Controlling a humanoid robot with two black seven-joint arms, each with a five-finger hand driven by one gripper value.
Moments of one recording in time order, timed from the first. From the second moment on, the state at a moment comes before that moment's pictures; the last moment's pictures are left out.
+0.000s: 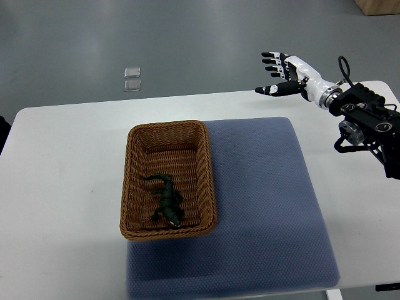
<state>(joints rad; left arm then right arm) 0.01 0.00 -0.05 -0.18 0.06 0.11 0.01 0.96 -0.29 0.33 0.54 -0.45 0.10 0.37</state>
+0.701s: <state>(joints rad) 0.01 0.00 -0.05 -0.18 0.06 0.11 0.01 0.90 -0.32 0.33 0.54 -0.09 0.10 0.37</state>
